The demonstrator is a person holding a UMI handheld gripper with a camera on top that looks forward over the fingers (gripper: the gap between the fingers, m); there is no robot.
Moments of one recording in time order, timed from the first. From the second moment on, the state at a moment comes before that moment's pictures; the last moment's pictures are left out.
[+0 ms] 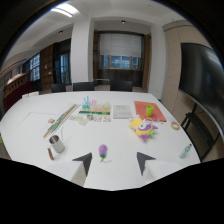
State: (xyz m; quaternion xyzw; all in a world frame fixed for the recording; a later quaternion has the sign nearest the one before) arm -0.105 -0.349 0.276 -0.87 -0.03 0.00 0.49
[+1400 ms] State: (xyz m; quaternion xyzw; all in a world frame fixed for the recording) arm 0.102 -0.050 0.092 -0.89 -0.02 -0.03 0.45
